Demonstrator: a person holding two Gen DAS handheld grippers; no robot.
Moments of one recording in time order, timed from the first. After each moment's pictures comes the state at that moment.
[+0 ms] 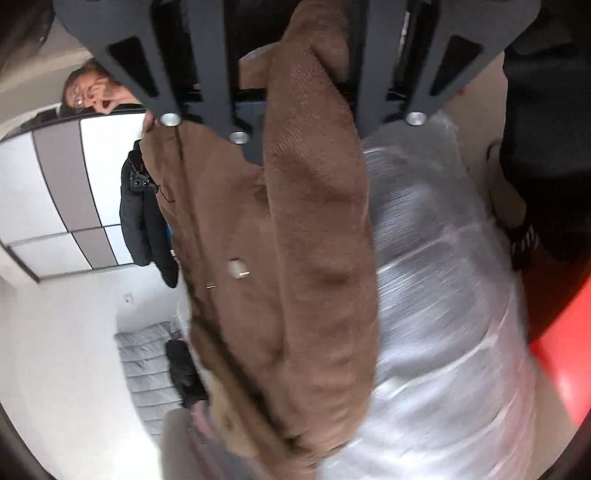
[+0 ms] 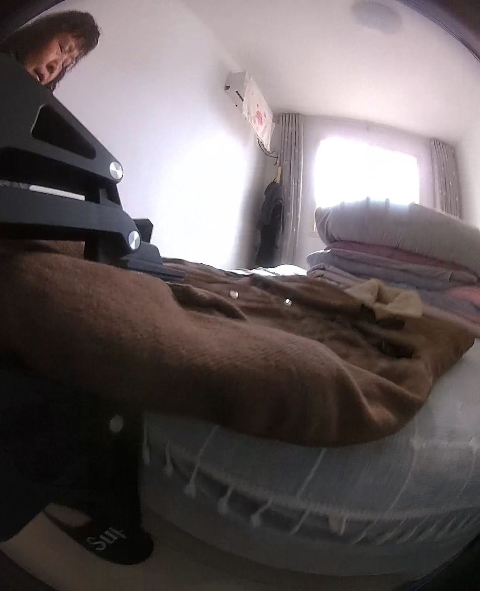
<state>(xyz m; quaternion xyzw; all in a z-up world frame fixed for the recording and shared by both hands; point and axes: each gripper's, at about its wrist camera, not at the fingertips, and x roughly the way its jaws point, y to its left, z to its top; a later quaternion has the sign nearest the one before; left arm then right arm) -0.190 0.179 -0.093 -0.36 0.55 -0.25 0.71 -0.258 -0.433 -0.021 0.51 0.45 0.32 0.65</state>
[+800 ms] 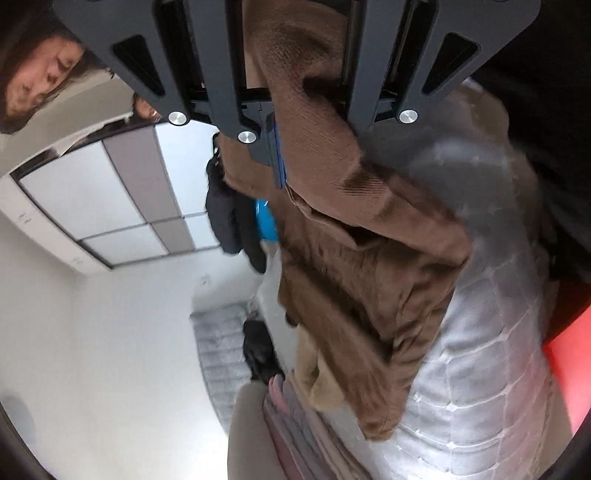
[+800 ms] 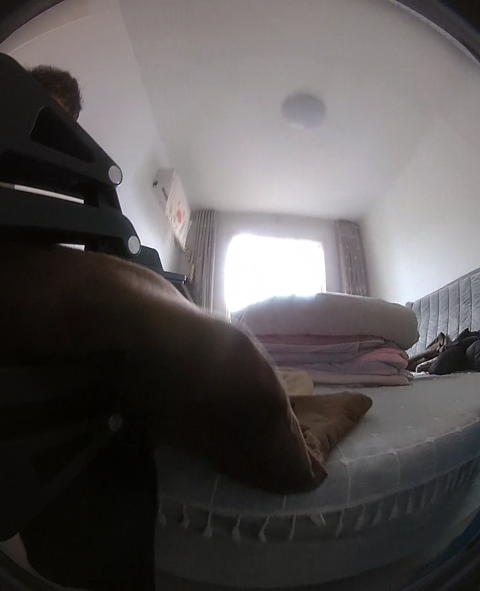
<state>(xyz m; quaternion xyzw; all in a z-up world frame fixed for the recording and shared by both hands) -0.254 0.225 -0.013 -0.46 0.45 -0.33 0.69 -0.357 -0.473 -0.004 0.67 0.22 0.33 0.63</state>
